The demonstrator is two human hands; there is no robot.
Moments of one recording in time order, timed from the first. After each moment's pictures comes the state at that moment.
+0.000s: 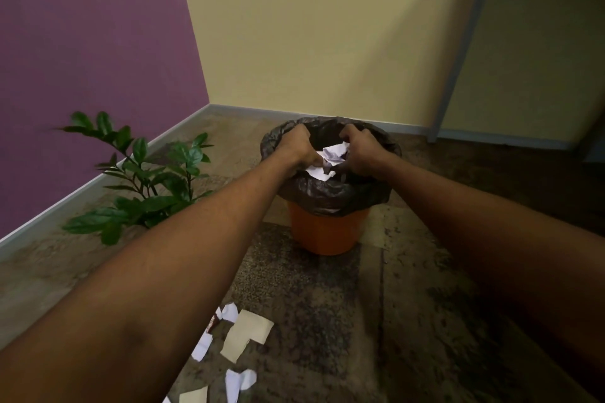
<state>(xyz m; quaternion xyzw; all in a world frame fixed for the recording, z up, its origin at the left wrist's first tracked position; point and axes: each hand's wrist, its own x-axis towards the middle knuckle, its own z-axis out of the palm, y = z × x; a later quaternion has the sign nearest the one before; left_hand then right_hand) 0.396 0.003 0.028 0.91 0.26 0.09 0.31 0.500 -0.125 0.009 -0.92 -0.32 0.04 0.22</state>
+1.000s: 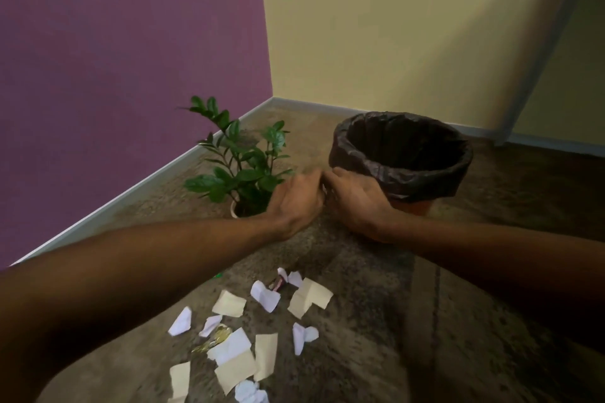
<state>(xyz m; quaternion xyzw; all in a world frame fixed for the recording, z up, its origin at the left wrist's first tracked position) 0.200 0.029 -0.034 0.95 0.17 0.24 0.10 0.304 -0.089 -0.026 -0.79 -0.58 -0.14 0.14</state>
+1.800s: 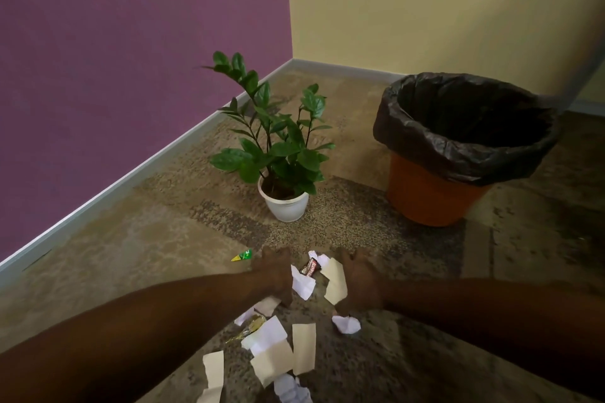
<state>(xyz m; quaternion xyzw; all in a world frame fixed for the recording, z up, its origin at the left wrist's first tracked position) 0.102 0.086 -0.193 0.87 0.37 -0.29 0.11 0.239 -0.058 -0.229 -0.85 -0.46 0.27 -0.03</state>
